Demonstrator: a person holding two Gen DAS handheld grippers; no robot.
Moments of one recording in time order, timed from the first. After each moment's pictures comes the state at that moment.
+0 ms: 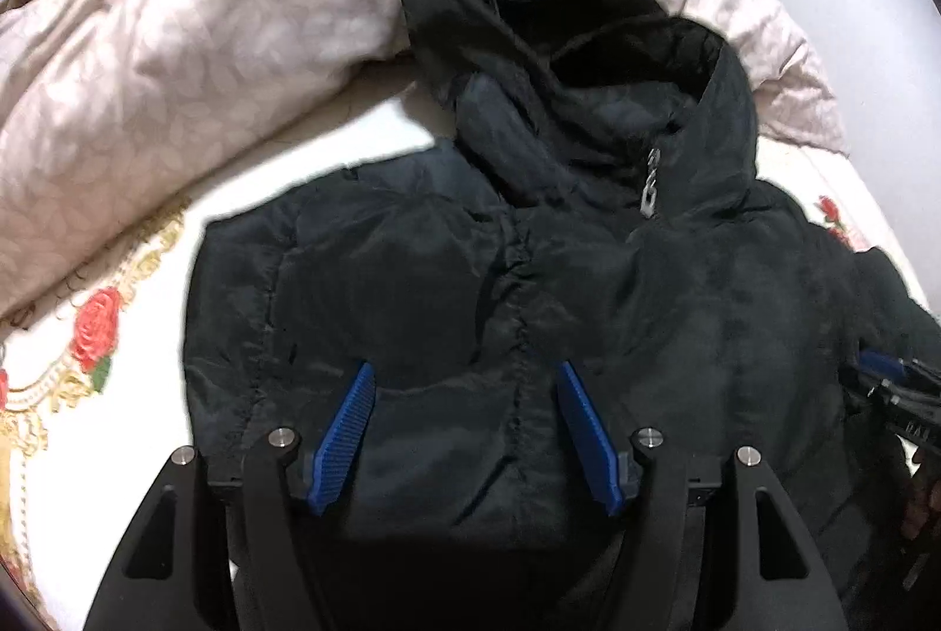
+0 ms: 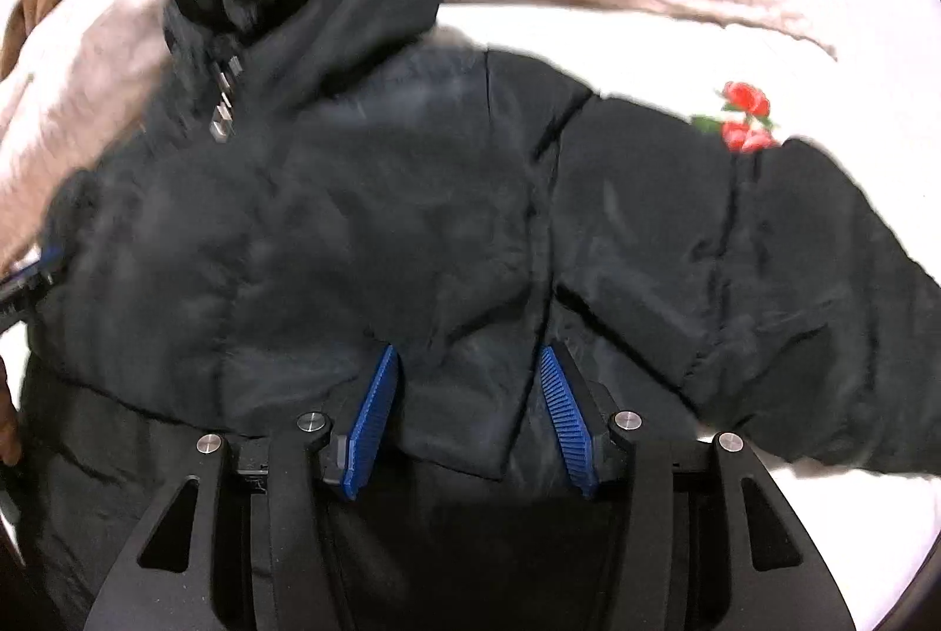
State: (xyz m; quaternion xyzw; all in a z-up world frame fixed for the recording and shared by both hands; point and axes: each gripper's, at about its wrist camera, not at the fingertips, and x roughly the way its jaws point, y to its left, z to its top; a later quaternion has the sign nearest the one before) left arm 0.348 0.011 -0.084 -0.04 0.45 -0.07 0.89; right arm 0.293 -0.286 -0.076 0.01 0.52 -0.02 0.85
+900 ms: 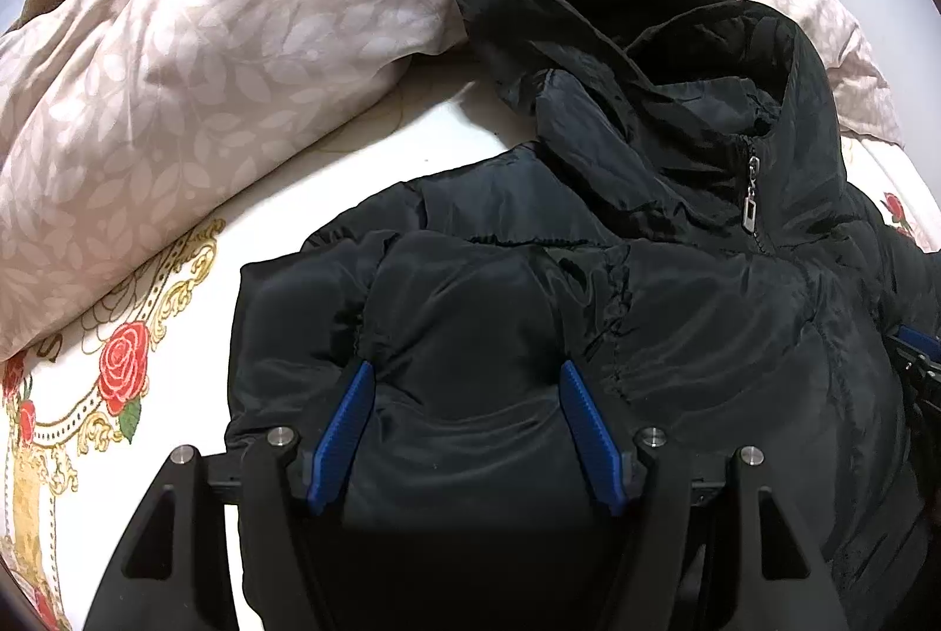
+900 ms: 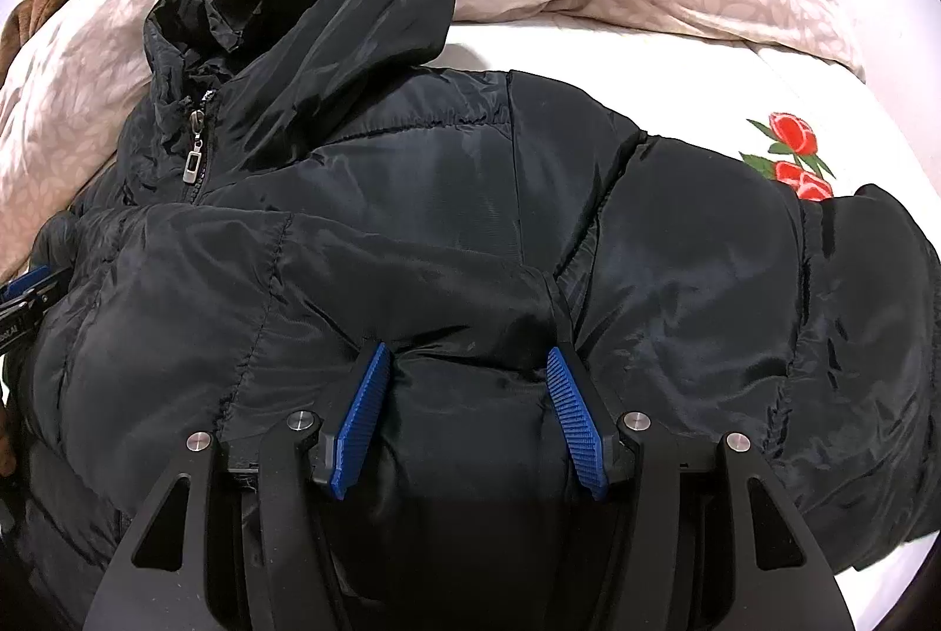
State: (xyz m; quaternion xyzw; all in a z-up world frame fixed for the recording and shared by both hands) left arm 0.382 0.018 -0.121 0.01 0.46 -0.01 0.89; right arm 0.335 -0.283 -0.115 0.01 0.51 -0.01 0.86
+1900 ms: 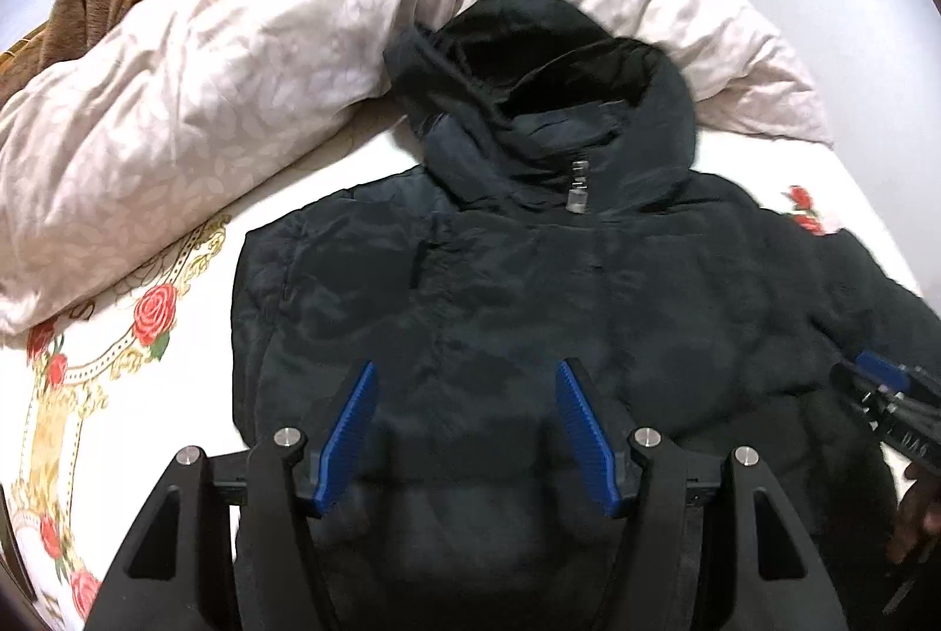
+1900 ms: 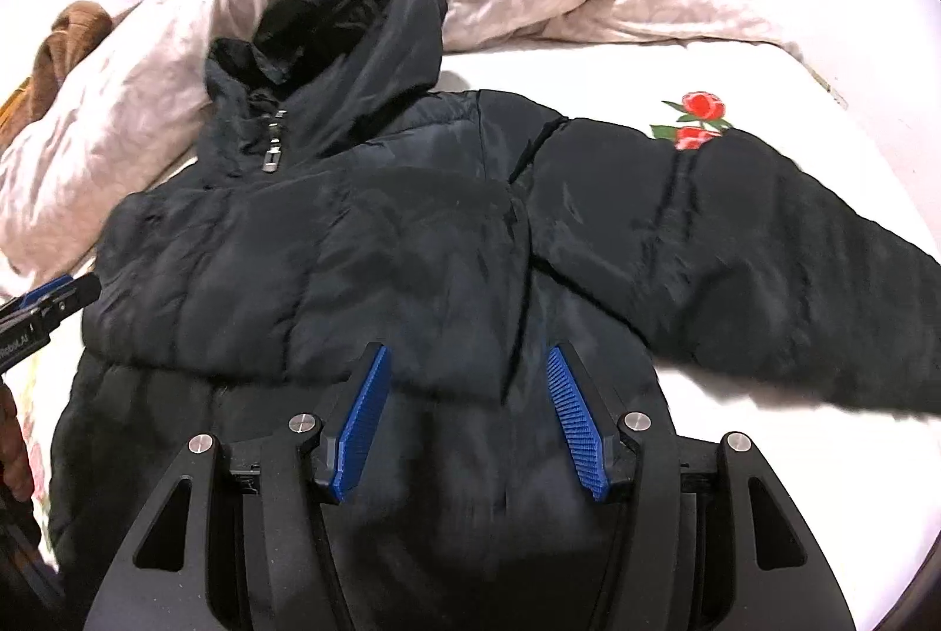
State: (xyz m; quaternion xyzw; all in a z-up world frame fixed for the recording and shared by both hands) left arm 0.279 -0.026 -0.039 -0.01 0.44 -0.05 0.89; right arm 0.232 -0.291 -0.040 0.05 0.49 -0.02 0.87
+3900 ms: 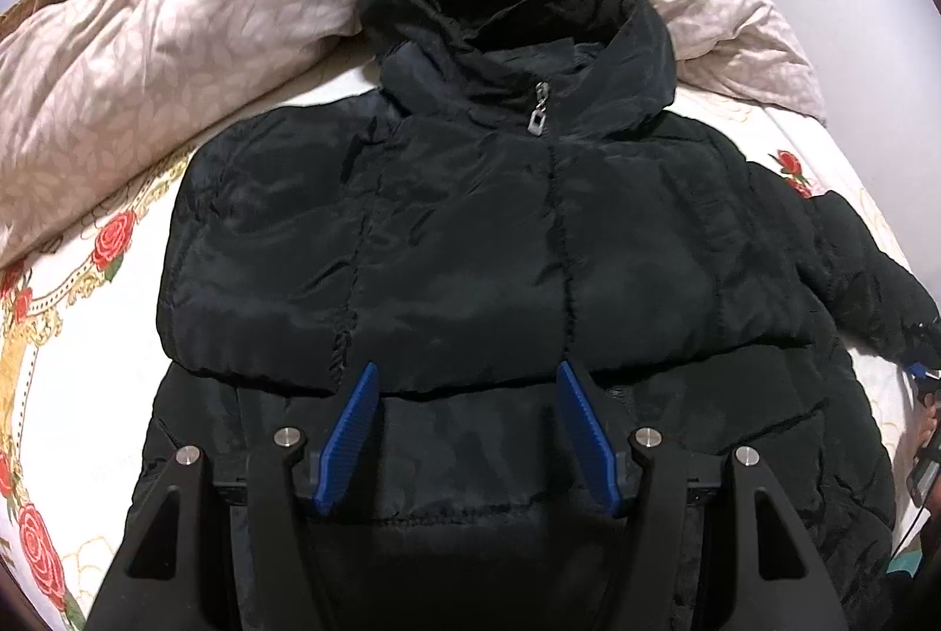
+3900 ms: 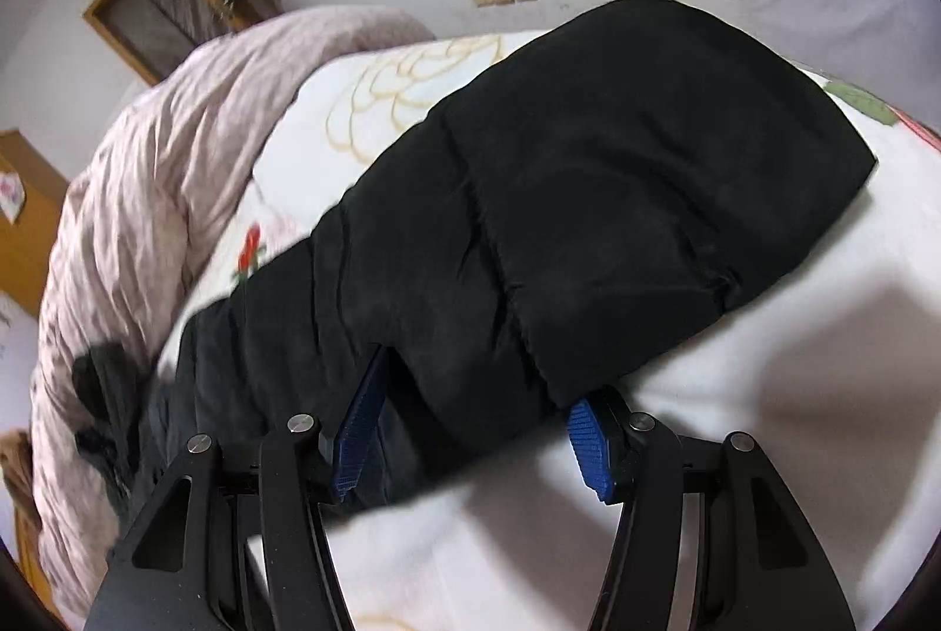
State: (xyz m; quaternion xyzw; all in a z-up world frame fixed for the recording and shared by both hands) left arm 0.264 -0.049 -0.082 -0.04 0.48 -0.04 0.88; right arm 0.140 -0.593 -0.084 0.37 0.34 -0.26 0.82
